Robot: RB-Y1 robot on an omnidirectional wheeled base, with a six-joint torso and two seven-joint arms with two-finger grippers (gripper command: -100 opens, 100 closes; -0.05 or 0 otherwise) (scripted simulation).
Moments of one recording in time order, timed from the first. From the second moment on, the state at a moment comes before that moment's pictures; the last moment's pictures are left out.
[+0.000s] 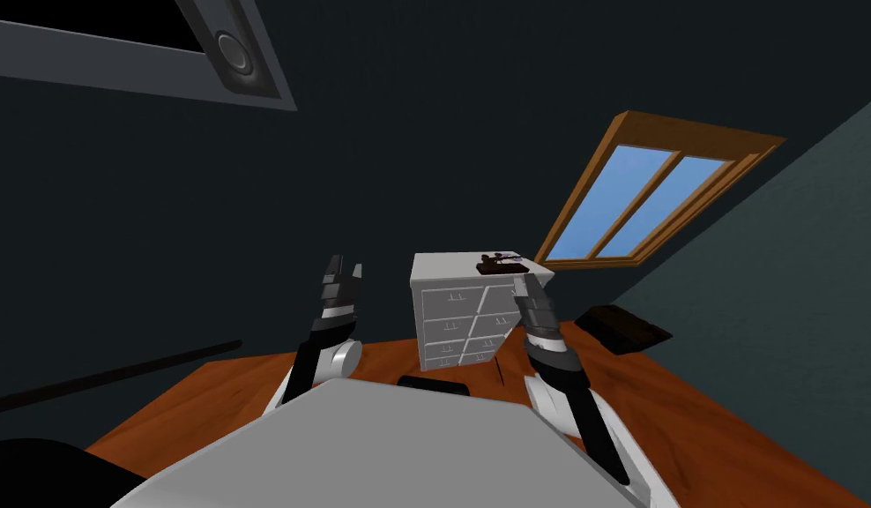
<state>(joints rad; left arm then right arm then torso) 0.46 -0.03 0.06 -2.29 0.11 -0.45 -0.08 0.51 -0.18 -0.05 -2.26 0.11 -0.57 0.06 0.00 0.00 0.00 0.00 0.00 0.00</state>
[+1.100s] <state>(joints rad) 0.46 -0.03 0.06 -2.29 0.11 -0.45 -0.08 0.55 -0.46 -0.24 -2.18 0.22 -0.64 0.01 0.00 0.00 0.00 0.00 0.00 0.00</state>
